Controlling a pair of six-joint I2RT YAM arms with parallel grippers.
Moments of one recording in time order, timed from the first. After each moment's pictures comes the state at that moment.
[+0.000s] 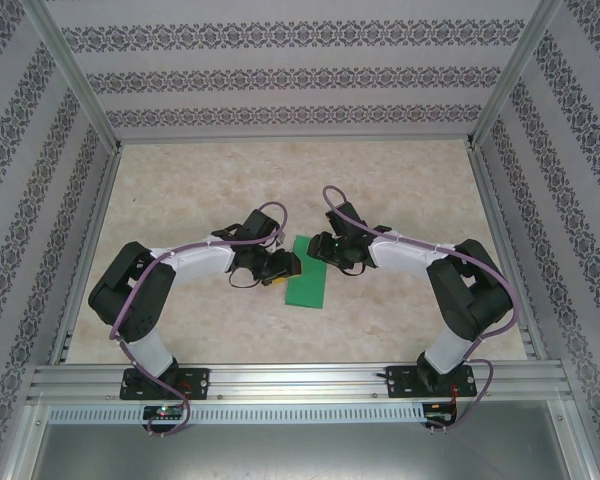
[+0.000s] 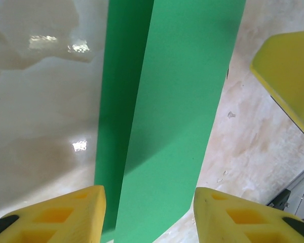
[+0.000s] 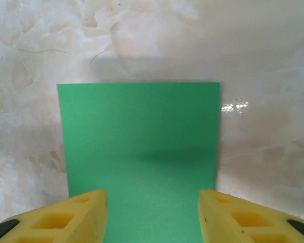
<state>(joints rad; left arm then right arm) -0.62 1.71 0.95 -0.31 0.49 -0.84 0.58 1.68 0.92 -0.25 -0.16 0.81</state>
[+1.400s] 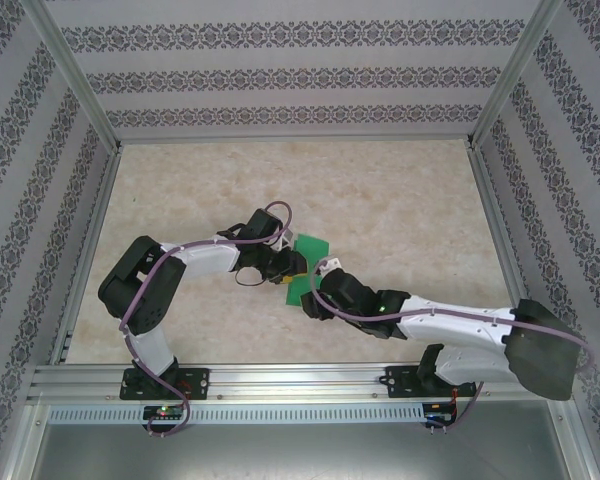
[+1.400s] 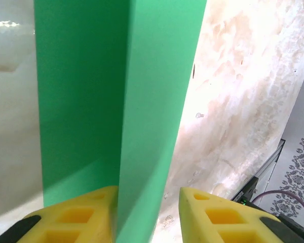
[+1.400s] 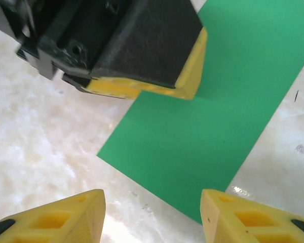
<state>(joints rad) -0.62 1.78 0.97 -0.19 0.61 -0.90 1.05 1.22 0.55 -0.13 0.20 0.53</state>
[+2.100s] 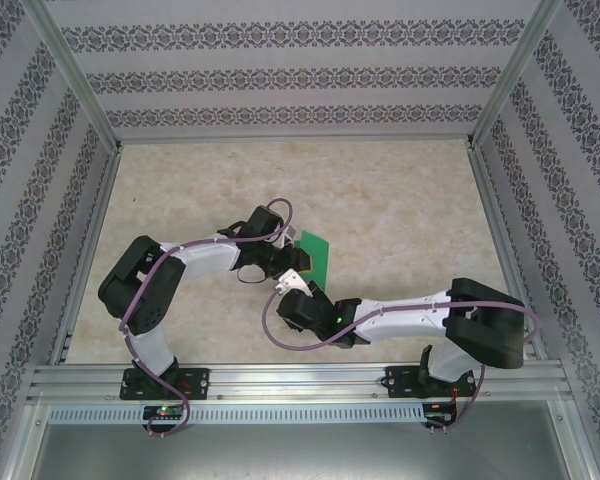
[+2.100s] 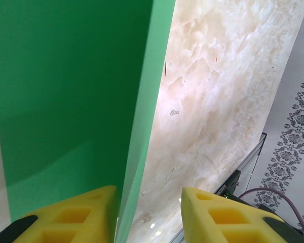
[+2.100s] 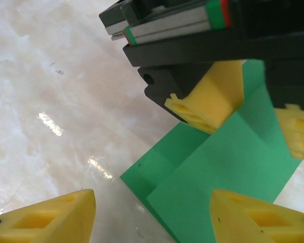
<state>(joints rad) -0.62 1.78 0.98 -0.17 0.65 -0.92 1.26 1.53 0.71 -0.10 0.51 0.29</state>
